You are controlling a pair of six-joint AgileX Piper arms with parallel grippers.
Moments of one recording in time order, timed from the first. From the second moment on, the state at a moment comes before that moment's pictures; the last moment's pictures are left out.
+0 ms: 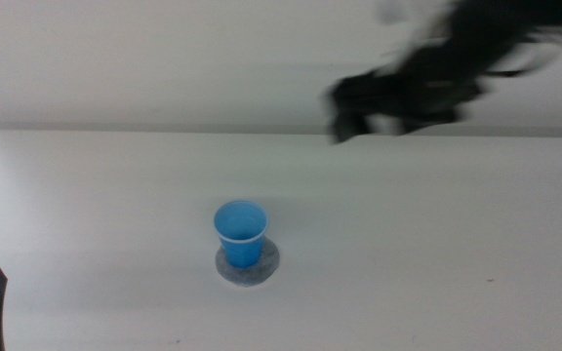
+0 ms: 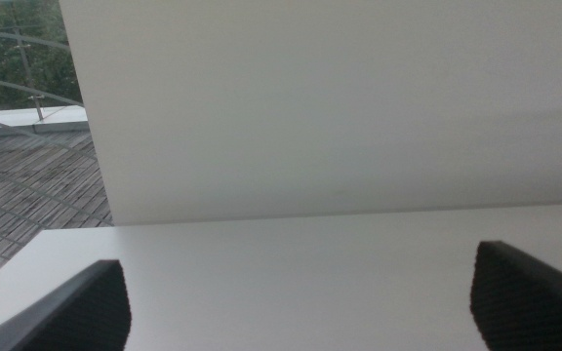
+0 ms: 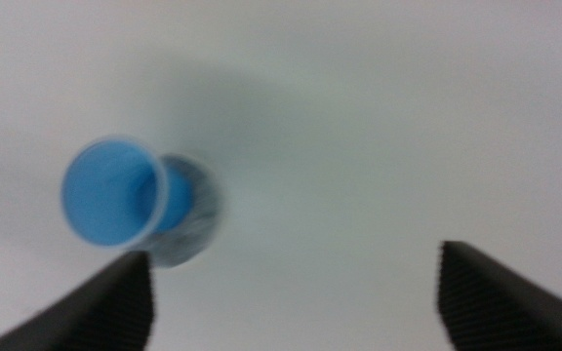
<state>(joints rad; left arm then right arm) 0.06 0.00 0.00 0.01 0.11 0.00 0.50 1.67 -1.55 0.06 1.01 0.18</state>
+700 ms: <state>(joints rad) 0.06 0.00 0.00 0.01 0.11 0.00 0.10 0.21 -0.30 -0.02 0.42 -0.03</state>
